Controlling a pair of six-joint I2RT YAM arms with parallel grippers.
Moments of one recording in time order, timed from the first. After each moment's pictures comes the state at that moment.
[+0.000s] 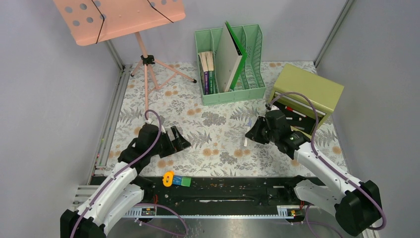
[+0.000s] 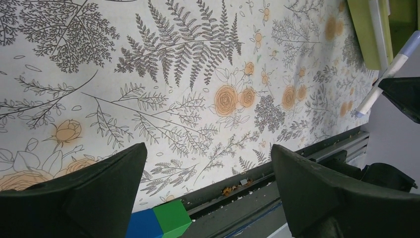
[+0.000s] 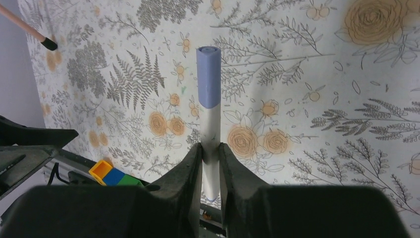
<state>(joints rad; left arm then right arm) -0.38 0.70 0.45 -0.46 0.25 -0.76 0.51 0.99 0.66 -0.39 -0.07 0.76</state>
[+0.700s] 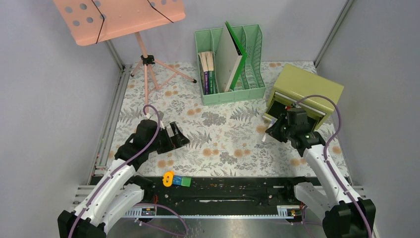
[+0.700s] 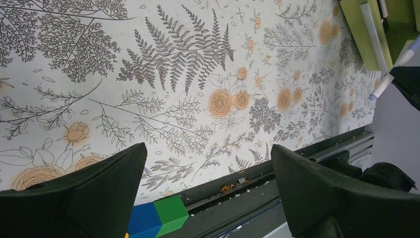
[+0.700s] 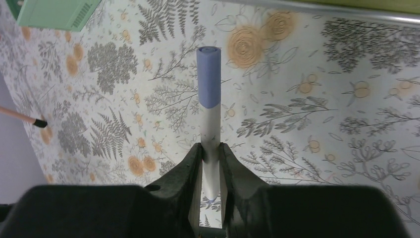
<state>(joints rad) -0.38 0.72 0.57 -0.55 0.22 -0.71 0.19 0.92 0.67 -0.55 -0.10 0.73</state>
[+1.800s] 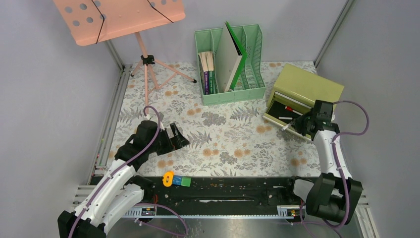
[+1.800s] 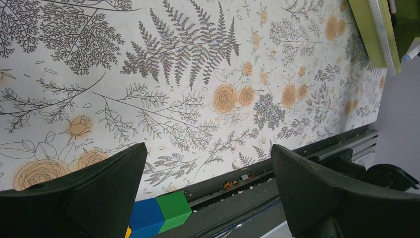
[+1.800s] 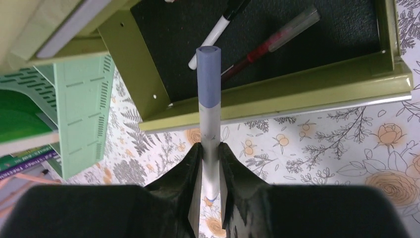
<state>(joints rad) -0.38 0.72 0.56 -0.57 0.23 -0.71 -0.25 1.11 0.77 -0.55 -0.12 0.82</state>
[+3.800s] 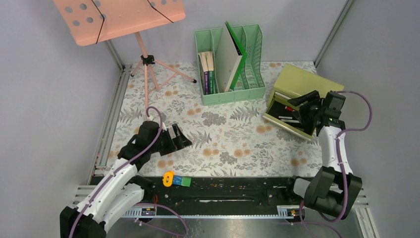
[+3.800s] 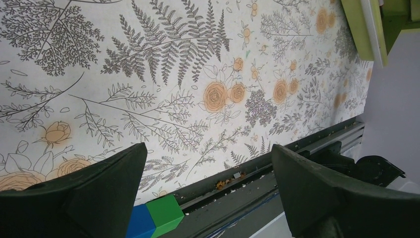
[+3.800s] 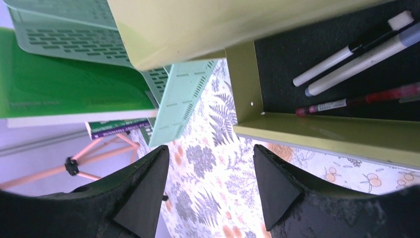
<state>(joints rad) -0.38 0.74 0.51 -0.49 0.29 -0.73 -0.36 1.17 0.84 -0.30 -0.45 0.90</state>
